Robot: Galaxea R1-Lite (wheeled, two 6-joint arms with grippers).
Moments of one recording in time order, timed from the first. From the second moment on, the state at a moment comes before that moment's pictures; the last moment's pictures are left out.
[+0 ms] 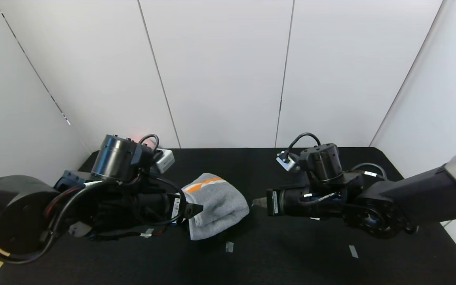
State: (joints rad) left arm -0.45 1.67 -0.89 -0.08 0.06 -0.17; right arm 0.58 2.04 -1.11 -0.38 0.36 0.44
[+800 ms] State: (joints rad) left arm -0.65 1.20 -0.78 0.20 0.27 -0.12; right arm 0.58 1.56 -0.90 -0.06 0.16 0.40
